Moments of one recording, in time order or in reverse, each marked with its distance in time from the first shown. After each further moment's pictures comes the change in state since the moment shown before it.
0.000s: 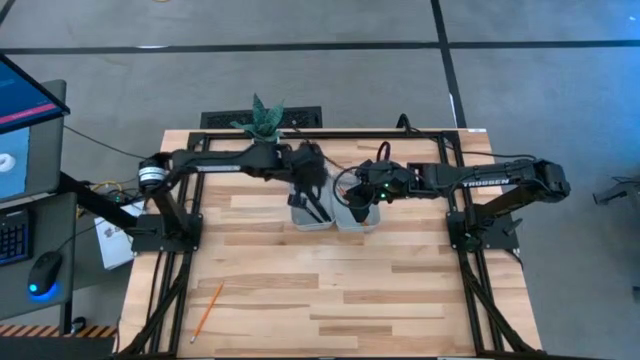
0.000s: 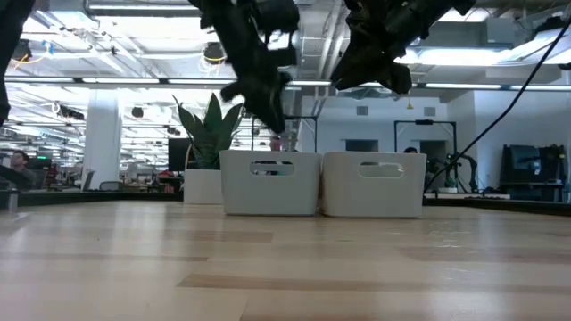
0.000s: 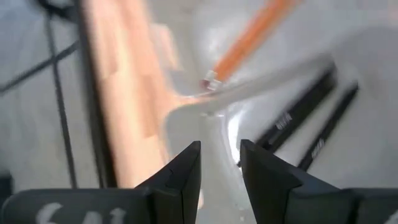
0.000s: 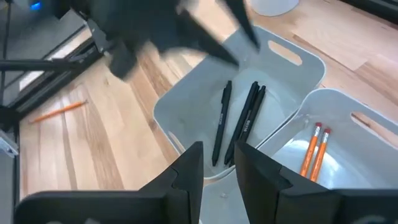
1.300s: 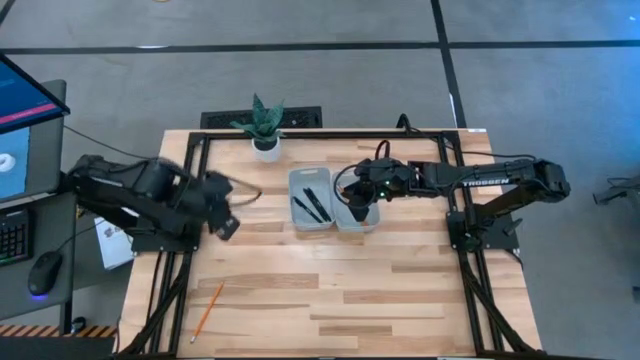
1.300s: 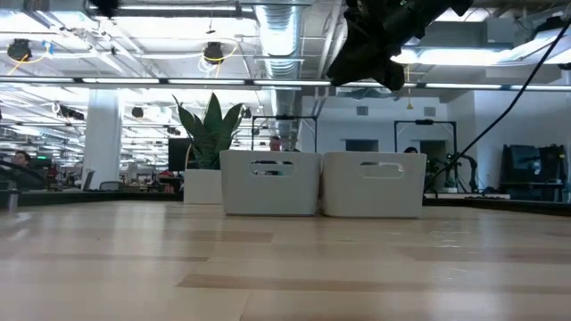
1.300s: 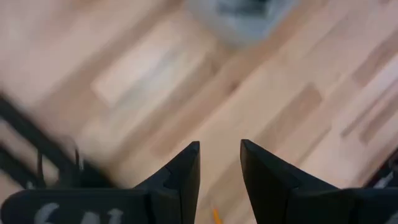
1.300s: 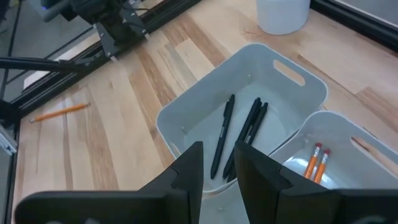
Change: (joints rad) left arm -0.517 -0.602 -0.005 -0.839 -0.083 -1.706; right arm -0.006 0.000 0.000 0.046 -0.004 -0.077
